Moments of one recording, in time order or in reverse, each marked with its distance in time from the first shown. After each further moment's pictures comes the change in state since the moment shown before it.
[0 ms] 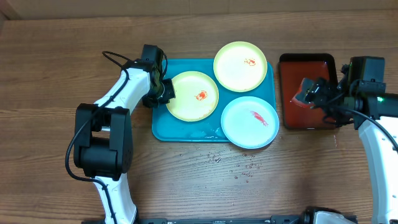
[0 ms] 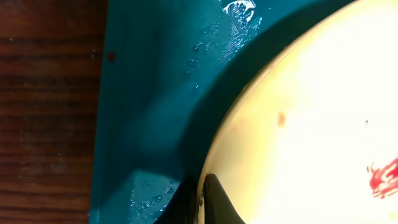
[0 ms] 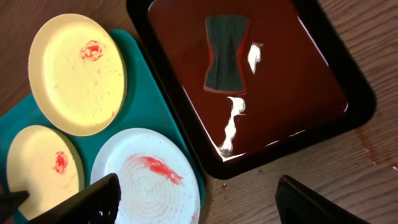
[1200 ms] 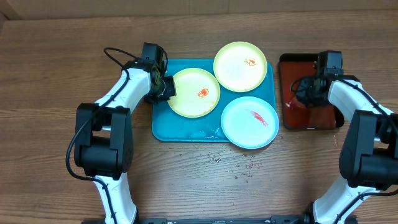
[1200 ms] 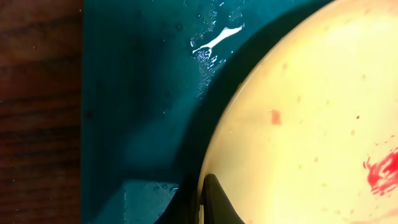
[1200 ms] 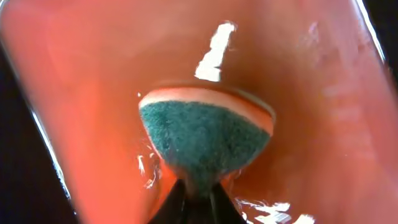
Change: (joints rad) left arm 0.000 0.005 0.000 0.075 0.005 0.072; right arm 0.015 0.583 0.004 0.455 0.122 -0.134
